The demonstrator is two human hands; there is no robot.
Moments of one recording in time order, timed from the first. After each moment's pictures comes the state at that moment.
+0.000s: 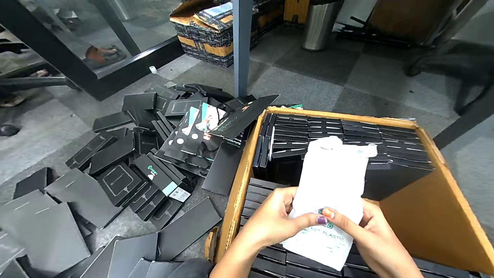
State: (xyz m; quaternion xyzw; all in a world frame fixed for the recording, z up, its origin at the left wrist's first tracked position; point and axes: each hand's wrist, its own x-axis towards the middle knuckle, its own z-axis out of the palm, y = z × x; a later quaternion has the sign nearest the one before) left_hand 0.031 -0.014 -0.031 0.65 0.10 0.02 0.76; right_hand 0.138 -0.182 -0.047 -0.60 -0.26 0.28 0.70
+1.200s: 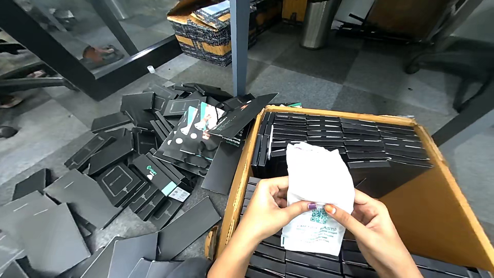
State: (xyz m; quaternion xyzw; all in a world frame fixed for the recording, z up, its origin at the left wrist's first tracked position) left_hand 0.032 -0.012 -0.032 0.67 0.11 0.17 0.72; right_hand 0.142 -0.181 -0.054 -0.58 -0.32 0.22 0.71
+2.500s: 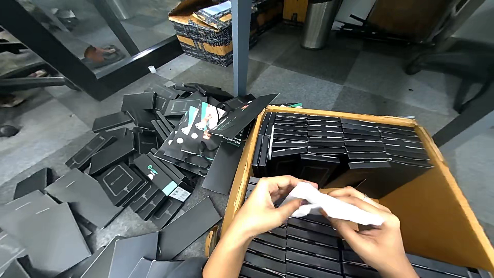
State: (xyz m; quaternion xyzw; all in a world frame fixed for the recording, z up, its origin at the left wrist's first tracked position) left_hand 0.030 0.004 -0.038 0.68 0.01 0.15 0.71; right_hand 0.152 -0.180 -0.062 -0.63 -0.51 0.00 0.59
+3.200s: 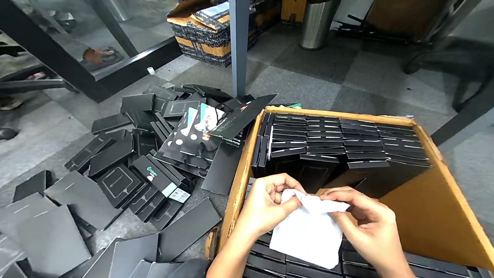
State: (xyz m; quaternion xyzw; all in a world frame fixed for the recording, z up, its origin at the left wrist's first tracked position) left_hand 0.031 -0.006 -0.031 0.67 0.12 0.17 0.71; right_hand 0.152 -0.178 -0.068 -0.66 -0.46 0.01 0.60
